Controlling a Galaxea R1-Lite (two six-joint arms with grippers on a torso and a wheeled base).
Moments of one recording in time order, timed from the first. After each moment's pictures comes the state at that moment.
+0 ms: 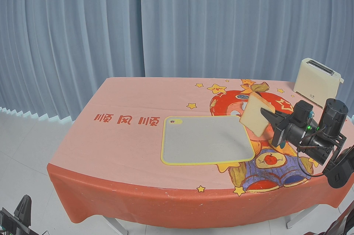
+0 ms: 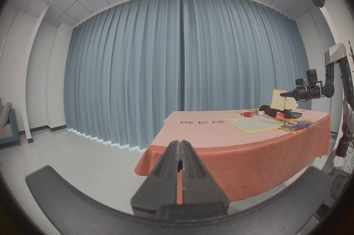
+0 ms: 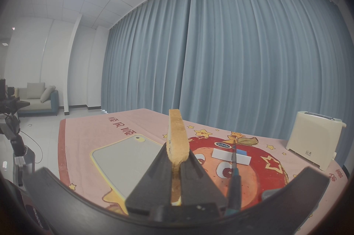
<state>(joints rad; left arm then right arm) -0.01 0.02 -0.02 0.00 0.00 0.00 0.37 1.73 -0.37 -1.25 0.11 -0.09</state>
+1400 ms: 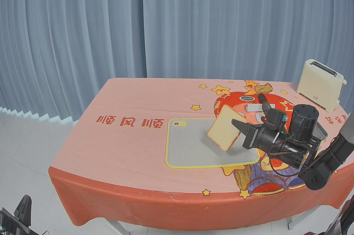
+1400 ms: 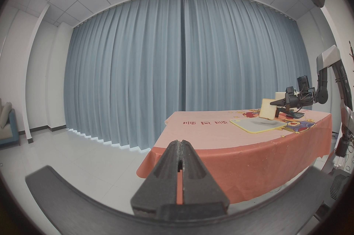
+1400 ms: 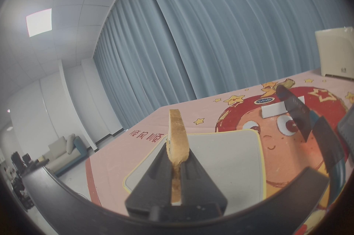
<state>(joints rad) -0.01 0.02 -0.02 0.00 0.00 0.00 0.50 1.93 -0.49 -1.25 0.10 0.40</state>
